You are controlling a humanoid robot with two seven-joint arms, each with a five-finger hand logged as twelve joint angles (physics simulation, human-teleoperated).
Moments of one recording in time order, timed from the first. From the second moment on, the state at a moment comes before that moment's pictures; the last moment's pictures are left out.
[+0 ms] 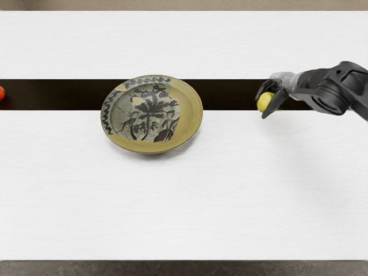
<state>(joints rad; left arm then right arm) -0.02 0.00 0.36 -0.16 0.08 -0.21 0.15 1.21 -0.48 0.24 1.04 -0.69 0.09 -0.61</state>
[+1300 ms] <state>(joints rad) -0.02 0.00 0.36 -0.16 0.08 -0.21 0.15 1.38 0.00 0.28 0.93 -0.74 0.14 -0.61</state>
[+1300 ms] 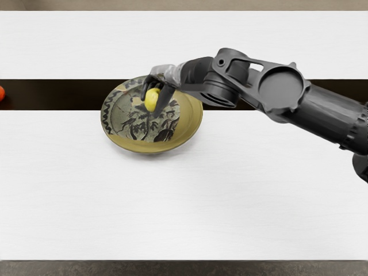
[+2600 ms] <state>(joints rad) -0.02 0.00 0.36 -0.16 0.08 -0.21 0.15 1.39 0.00 0.26 0.83 -0.66 0.17 -0.61</state>
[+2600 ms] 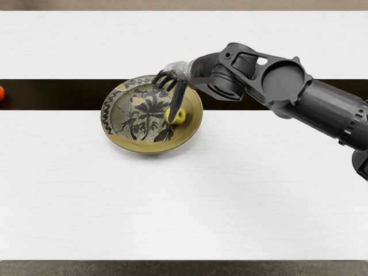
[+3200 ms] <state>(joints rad) -0.02 0.00 0.36 -0.16 0.08 -0.21 0.15 1.23 -0.19 0.57 0.91 -0.20 0.54 -0.58</state>
